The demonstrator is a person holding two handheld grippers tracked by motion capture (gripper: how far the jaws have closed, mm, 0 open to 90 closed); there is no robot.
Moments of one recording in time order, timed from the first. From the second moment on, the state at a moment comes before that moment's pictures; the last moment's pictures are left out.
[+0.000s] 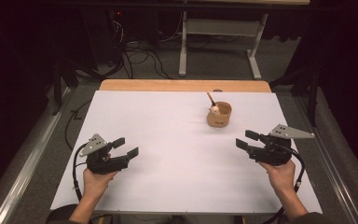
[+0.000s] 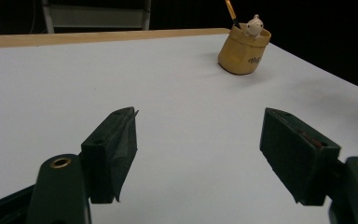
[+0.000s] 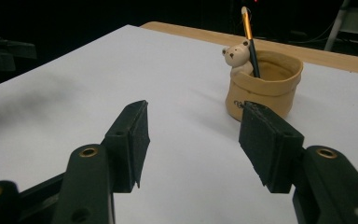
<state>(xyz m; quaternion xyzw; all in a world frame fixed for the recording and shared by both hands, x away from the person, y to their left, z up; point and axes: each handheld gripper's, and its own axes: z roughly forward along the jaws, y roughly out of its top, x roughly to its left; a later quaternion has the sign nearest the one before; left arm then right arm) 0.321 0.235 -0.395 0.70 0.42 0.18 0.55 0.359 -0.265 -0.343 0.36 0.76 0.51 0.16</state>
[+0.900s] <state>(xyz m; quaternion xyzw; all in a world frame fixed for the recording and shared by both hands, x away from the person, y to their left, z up) 0.321 0.235 -0.395 0.70 0.42 0.18 0.55 0.346 -0.264 -0.357 0.36 0.76 0.51 0.15</state>
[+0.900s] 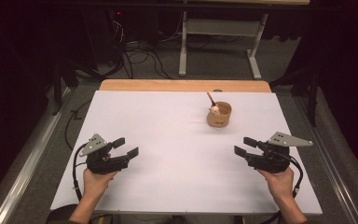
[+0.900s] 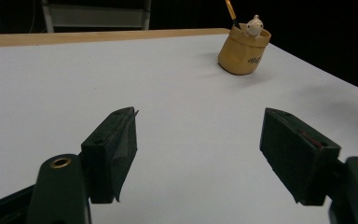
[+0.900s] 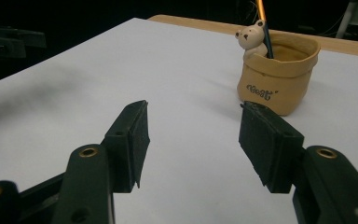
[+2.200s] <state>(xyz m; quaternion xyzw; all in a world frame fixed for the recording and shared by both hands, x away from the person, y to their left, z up) 0.321 0.235 -0.395 0.70 0.42 0.18 0.55 0.340 -0.267 -0.372 0.37 0.76 0.49 0.19</state>
